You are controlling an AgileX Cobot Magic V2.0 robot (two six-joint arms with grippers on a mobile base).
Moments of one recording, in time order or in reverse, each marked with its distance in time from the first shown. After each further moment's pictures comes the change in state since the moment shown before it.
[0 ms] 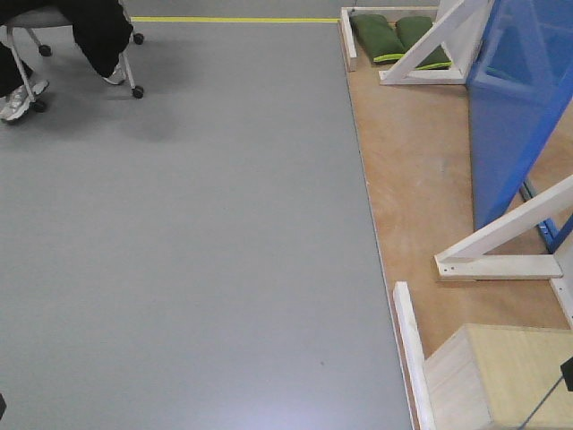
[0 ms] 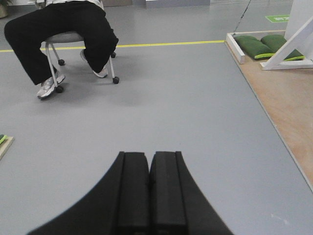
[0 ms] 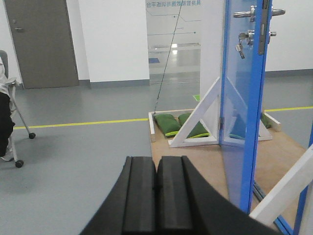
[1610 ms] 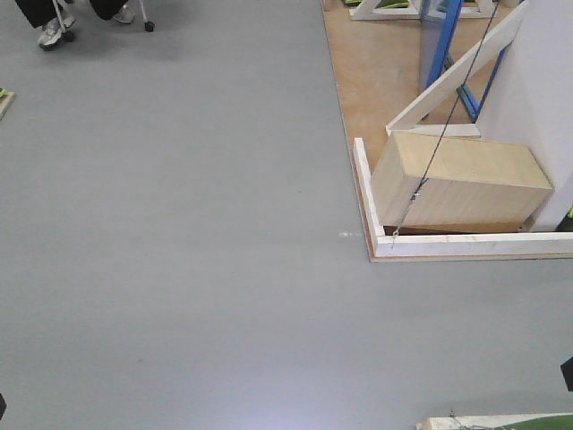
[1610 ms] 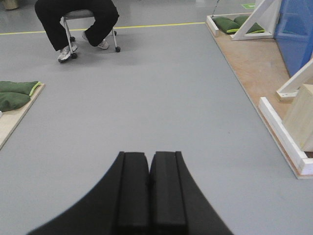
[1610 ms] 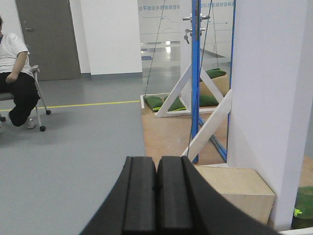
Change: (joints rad) left arm 0.000 0.000 0.000 0.000 0.000 0.000; right arm 0.000 0.000 0.000 0.000 0.000 0.000
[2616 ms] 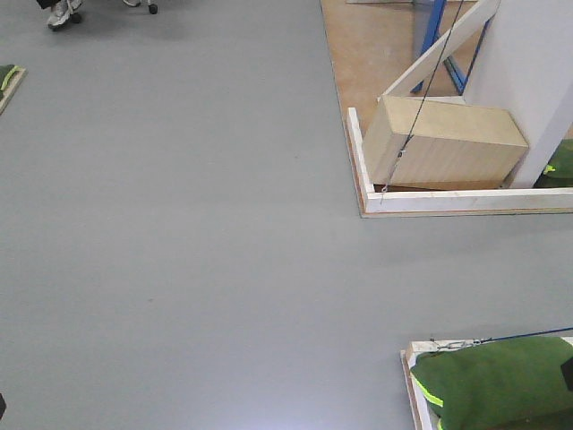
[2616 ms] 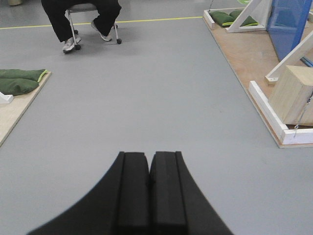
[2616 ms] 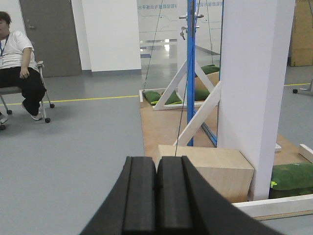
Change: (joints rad) left arm 0.000 0.000 0.000 0.000 0.000 0.000; right arm 0.000 0.000 0.000 0.000 0.000 0.000
